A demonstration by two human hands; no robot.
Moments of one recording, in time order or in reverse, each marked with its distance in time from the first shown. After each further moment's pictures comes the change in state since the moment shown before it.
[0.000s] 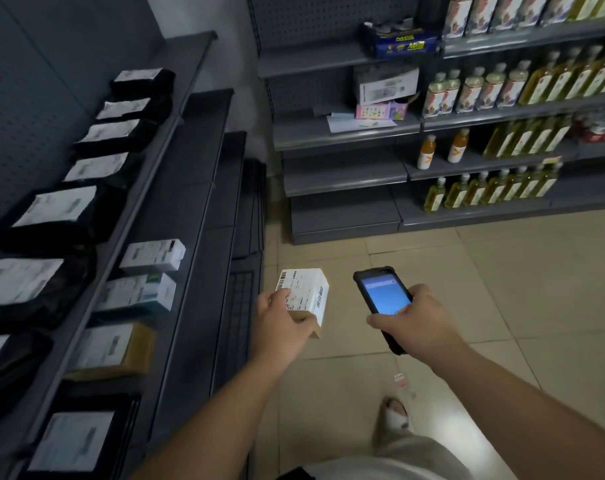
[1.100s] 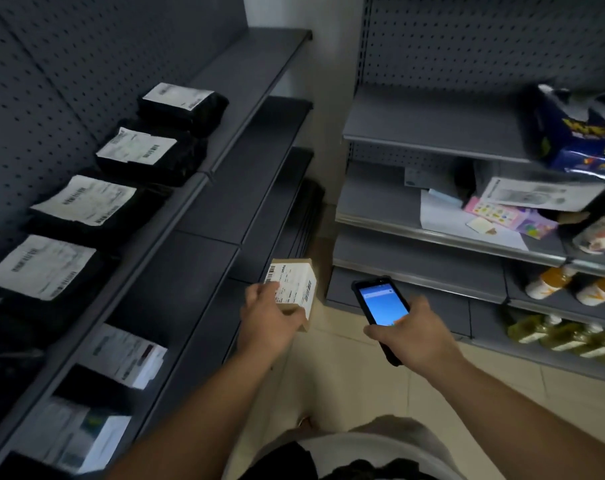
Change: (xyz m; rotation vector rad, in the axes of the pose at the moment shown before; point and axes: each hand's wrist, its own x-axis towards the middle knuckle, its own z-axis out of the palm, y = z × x) left_hand 0.487 0.062 -0.064 -0.079 0.213 -0.293; right_hand 0.460 -0.316 0.043 -0.339 -0.212 -0.177
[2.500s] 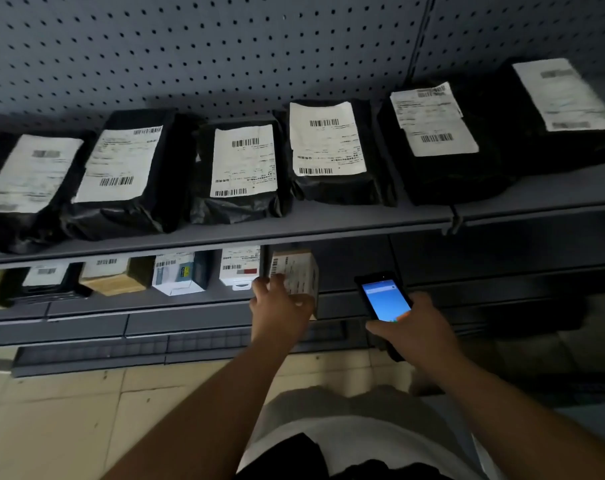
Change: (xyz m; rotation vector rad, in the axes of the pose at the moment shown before) left_hand 0.102 -0.084 -0.033 -0.325 0.628 -0.980; right_hand 0.223 -0.276 0.158 -0.496 -0.733 -0.737
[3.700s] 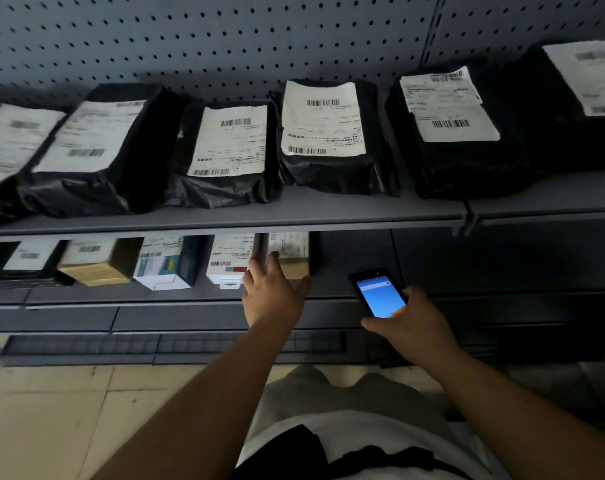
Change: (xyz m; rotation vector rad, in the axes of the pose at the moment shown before) left_hand 0.042 0.006 0.039 0.203 0.218 0.018; right_hand 0.063 0.022 0.013 -0.105 0.009 -0.094
